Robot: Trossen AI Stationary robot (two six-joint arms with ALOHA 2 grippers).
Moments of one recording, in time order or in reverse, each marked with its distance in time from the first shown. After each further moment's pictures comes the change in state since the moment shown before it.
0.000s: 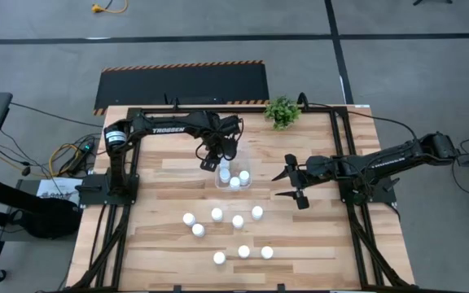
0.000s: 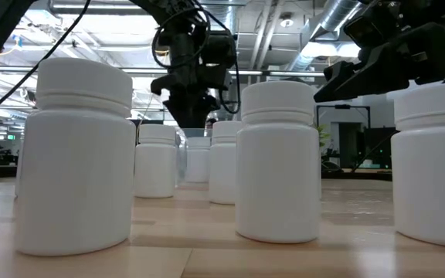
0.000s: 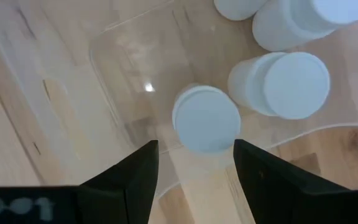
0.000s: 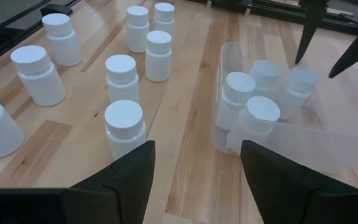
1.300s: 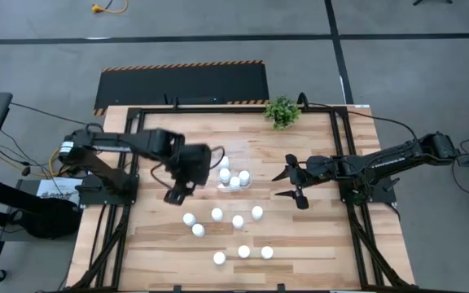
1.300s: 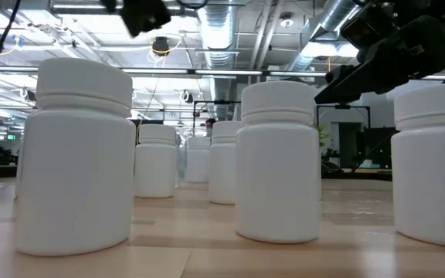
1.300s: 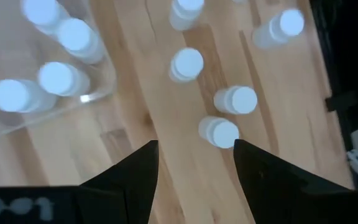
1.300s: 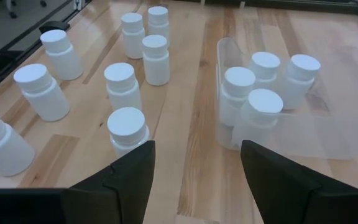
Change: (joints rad) left arm -0.374 -0.409 -0.008 -0.308 0.107 -0.442; right arm 0.000 0.000 -0.001 0.002 0.000 0.113
